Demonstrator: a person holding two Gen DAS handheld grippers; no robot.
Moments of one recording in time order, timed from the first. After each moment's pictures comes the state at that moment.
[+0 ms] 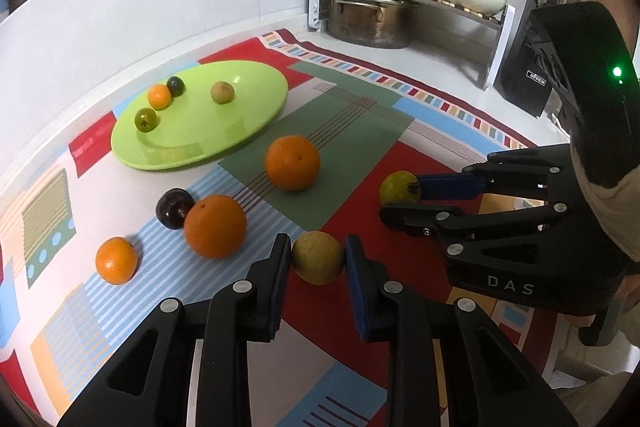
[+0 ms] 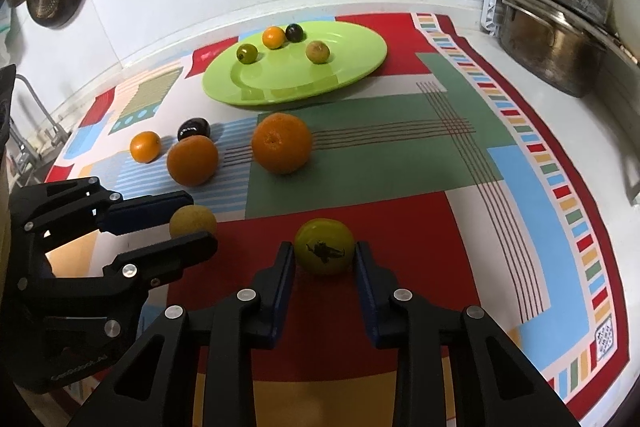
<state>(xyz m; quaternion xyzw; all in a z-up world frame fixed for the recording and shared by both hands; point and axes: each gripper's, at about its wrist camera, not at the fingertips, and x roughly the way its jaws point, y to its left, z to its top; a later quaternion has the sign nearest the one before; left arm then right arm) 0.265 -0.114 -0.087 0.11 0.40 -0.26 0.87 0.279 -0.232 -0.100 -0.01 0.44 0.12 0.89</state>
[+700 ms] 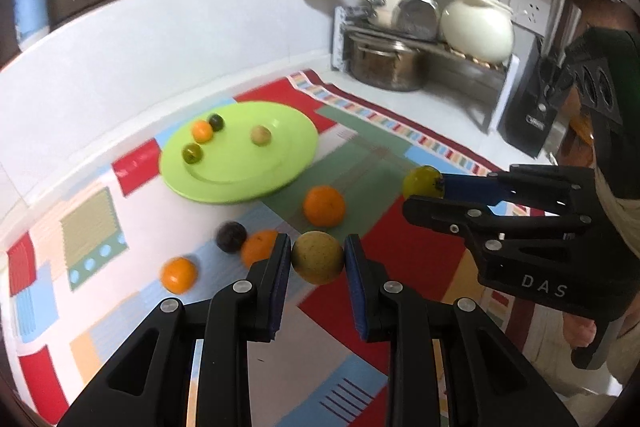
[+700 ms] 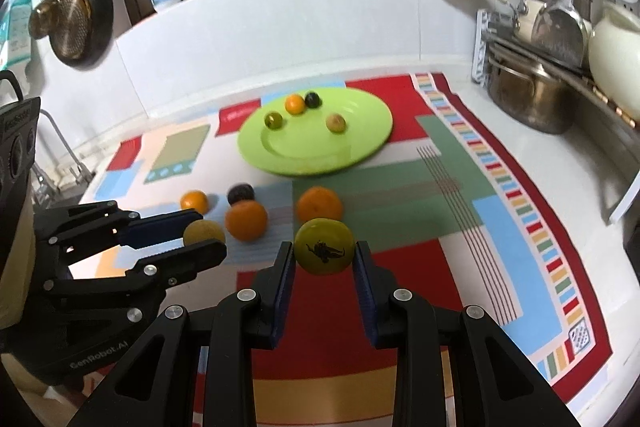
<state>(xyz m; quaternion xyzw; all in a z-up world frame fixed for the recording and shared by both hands) 0.258 -0.082 -0.028 0.08 0.36 -0.23 0.90 0.251 -0.218 -0.034 0.02 0.37 0.12 0.92</state>
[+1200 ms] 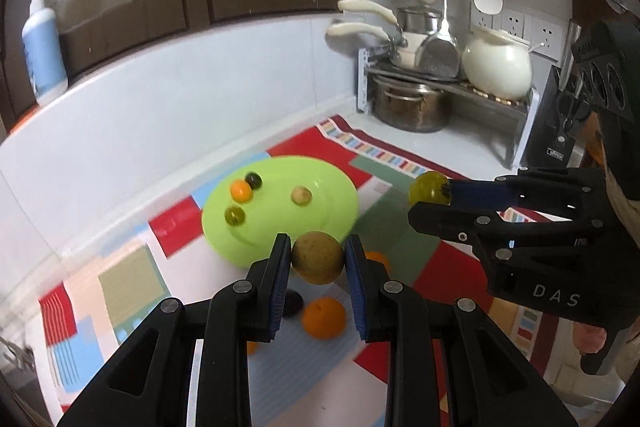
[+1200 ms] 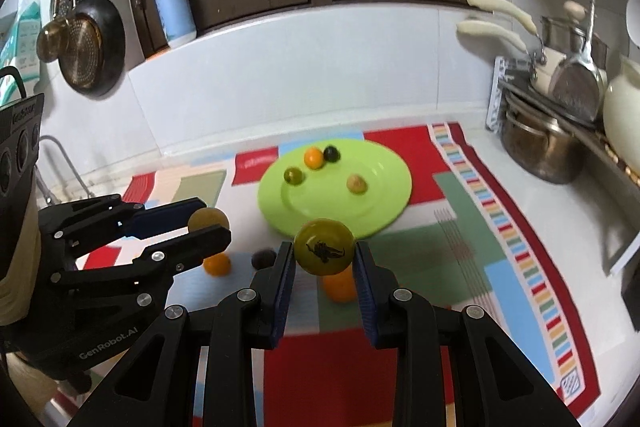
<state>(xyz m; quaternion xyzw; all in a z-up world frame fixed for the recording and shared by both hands) 0.294 -0.067 0.013 0.11 0.31 -0.22 0.92 0.281 -0.197 0.011 0.01 0.32 0.13 0.94</state>
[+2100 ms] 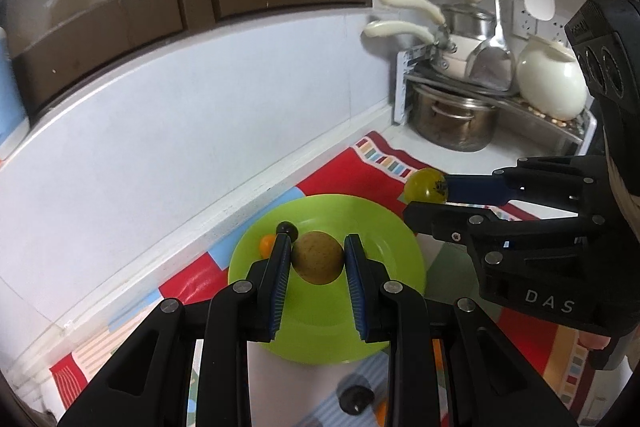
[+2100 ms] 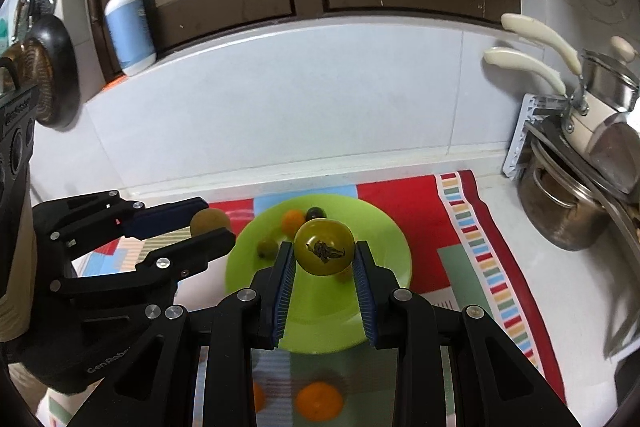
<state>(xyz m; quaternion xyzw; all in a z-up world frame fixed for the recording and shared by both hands) 0.419 -0.068 0.010 0.12 0.32 -0.21 0.92 0.406 -0.189 0.025 0.00 0.34 0.13 0.93</state>
